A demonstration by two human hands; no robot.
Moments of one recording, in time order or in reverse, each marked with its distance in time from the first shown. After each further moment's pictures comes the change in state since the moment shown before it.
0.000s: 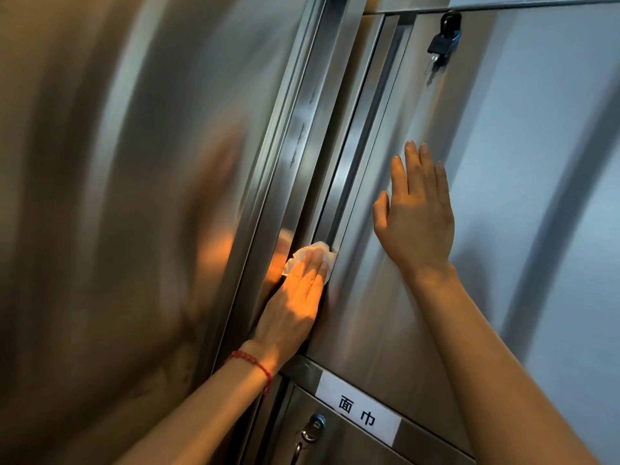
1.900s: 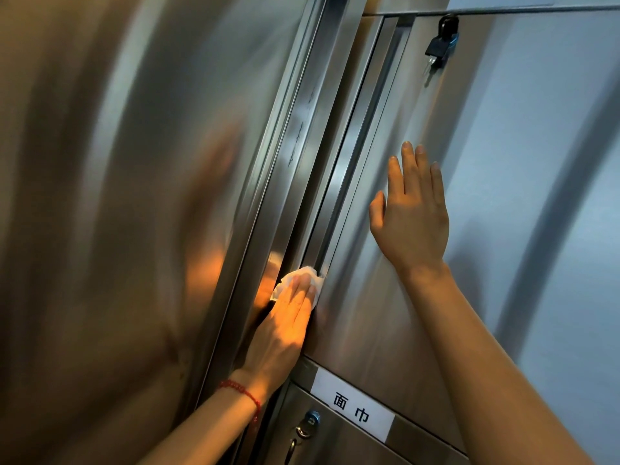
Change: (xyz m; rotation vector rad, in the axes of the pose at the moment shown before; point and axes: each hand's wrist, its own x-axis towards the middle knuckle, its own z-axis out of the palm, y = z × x) left_hand -0.035 0.016 0.018 -0.443 -0.072 -0.313; right_hand 0.001 -0.001 -0.002 -0.004 -0.025 0.005
